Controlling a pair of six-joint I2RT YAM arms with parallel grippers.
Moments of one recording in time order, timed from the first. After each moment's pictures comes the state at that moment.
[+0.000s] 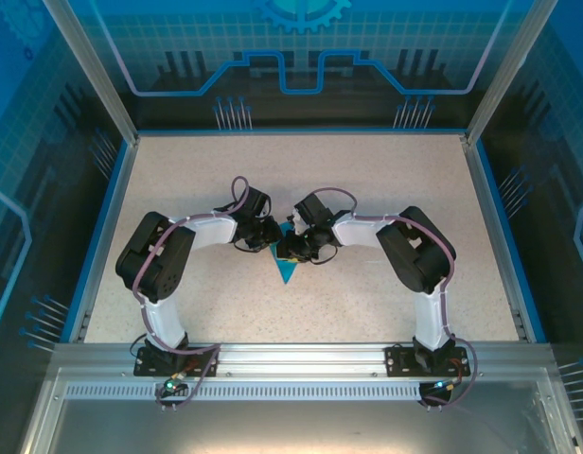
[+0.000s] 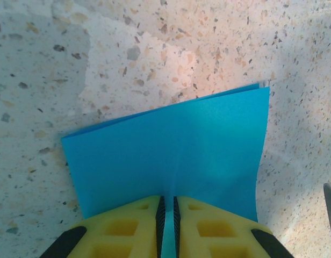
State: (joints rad) left arm -0.42 1.85 1.00 -0.21 0.26 -0.90; right arm 0.68 2.01 1.18 -0.23 -0.55 0.74
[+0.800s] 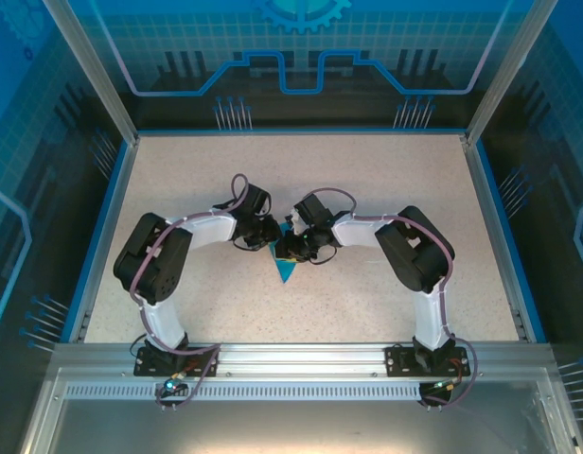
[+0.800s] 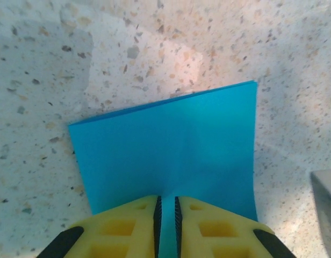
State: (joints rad) left arm -0.42 1.81 1.03 -0.28 0.24 -0.87; right arm 0.68 2.02 1.18 -0.20 -0.57 0.72
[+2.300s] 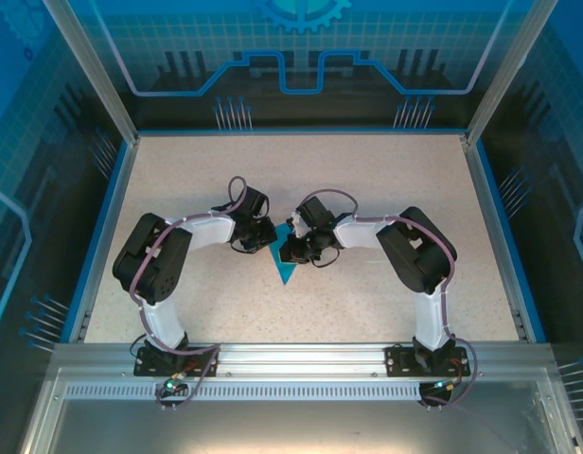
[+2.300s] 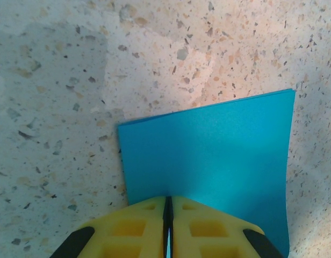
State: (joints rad) left arm -0.41 1.82 1.00 -0.28 0.21 -0.88; right arm 0.67 2.01 1.14 -0.20 -0.56 0.63
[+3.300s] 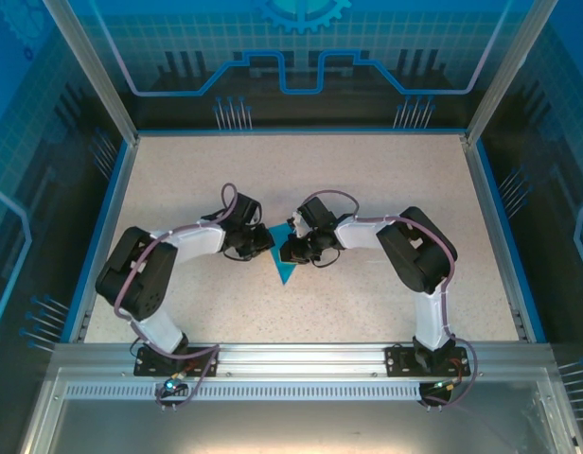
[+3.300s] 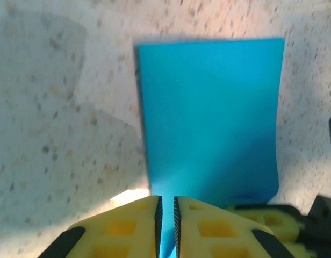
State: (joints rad) left arm -0.41 1.67 0.85 -0.26 0.28 -0.90; right arm 0.67 2.01 1.13 -0.17 -0.58 0.67
